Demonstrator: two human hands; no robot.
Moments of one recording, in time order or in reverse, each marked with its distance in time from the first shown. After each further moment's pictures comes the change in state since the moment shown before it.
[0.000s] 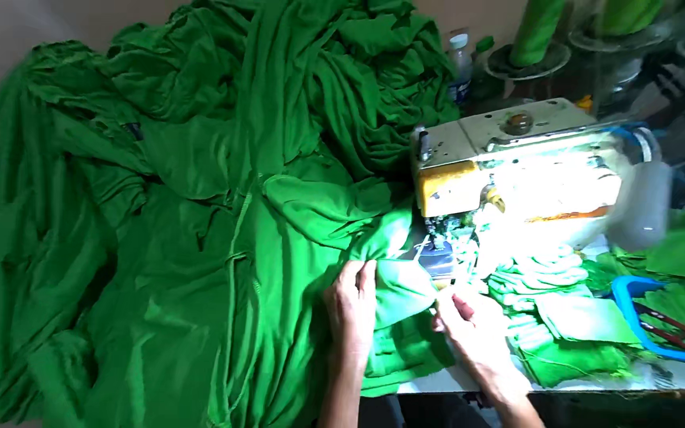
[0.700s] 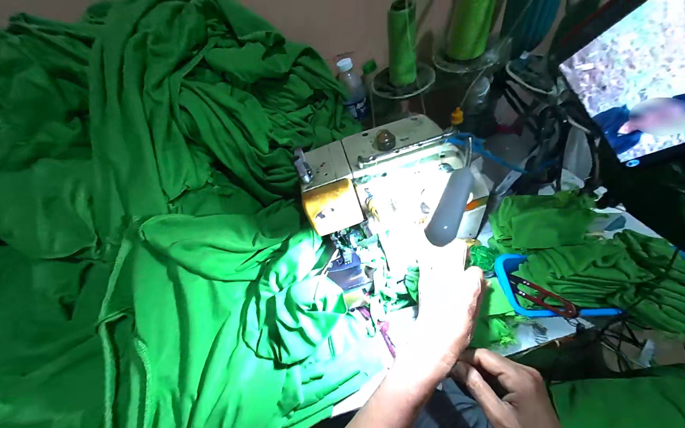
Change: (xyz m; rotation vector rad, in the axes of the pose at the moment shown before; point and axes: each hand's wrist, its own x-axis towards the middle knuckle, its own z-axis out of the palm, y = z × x) left_hand -0.043 0.158 0.090 -0.329 -0.650 0.585; right_hand -0.086 -0.013 -0.117 -0.427 0.061 -0.023
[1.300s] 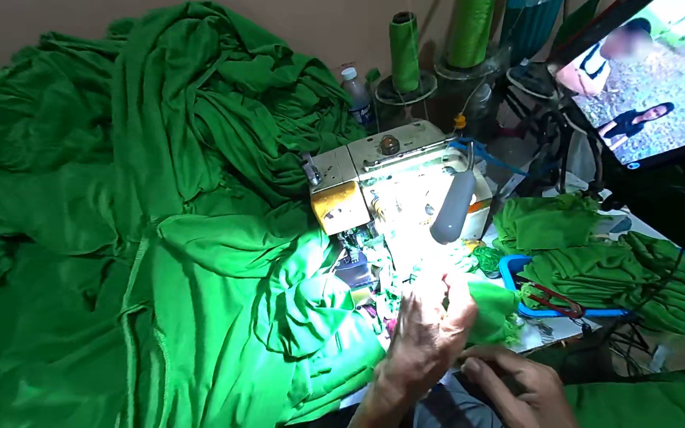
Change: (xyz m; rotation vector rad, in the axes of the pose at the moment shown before) left_hand -0.032 0.019 -0.060 -0.601 0.241 -0.213; right_hand 0.002 -0.009 -0.004 0.177 0.013 0.008
